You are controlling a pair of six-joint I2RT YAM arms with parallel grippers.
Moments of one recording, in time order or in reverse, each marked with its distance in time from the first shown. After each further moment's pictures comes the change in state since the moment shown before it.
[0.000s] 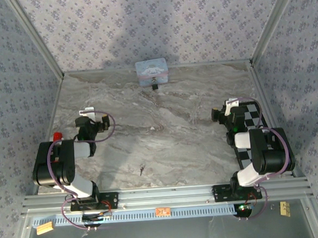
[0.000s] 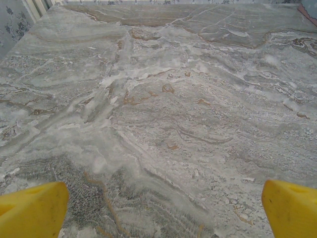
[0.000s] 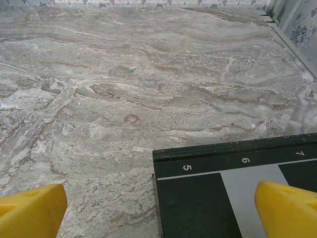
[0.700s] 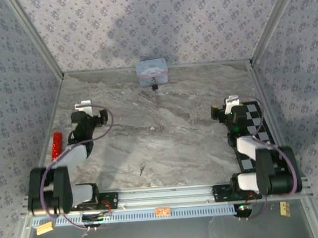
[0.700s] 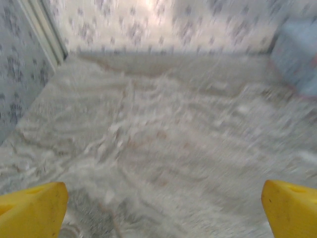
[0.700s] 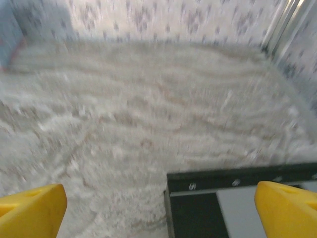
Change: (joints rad) left arm -0.067 -0.355 0.089 -0.337 -0.056 -0.031; right arm 0.040 -0.296 0.006 -0.193 0.007 -0.013
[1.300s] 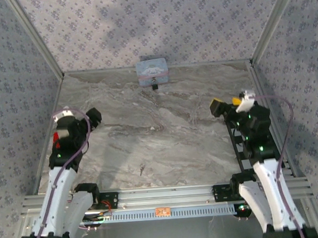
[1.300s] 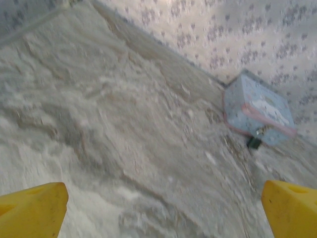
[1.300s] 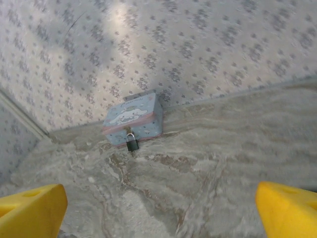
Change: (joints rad) left arm -0.022 -0.479 0.156 -0.780 0.036 -0.560; right arm 0.044 -0.643 0.243 -0.743 -0.277 0.425
